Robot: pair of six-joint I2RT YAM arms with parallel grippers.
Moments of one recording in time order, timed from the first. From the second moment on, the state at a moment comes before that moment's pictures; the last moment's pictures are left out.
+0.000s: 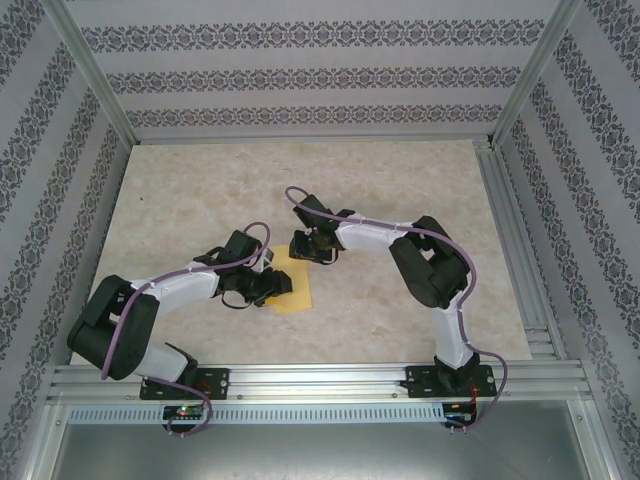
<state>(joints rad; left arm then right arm) -0.50 1.44 0.62 -0.27 0.59 -0.85 0.74 2.07 1.38 -0.42 -0.20 0.77</state>
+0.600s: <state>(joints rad) -0.50 1.46 0.62 -0.27 0.54 -0.85 0.79 1.88 1.22 -0.43 -0.24 0.74</state>
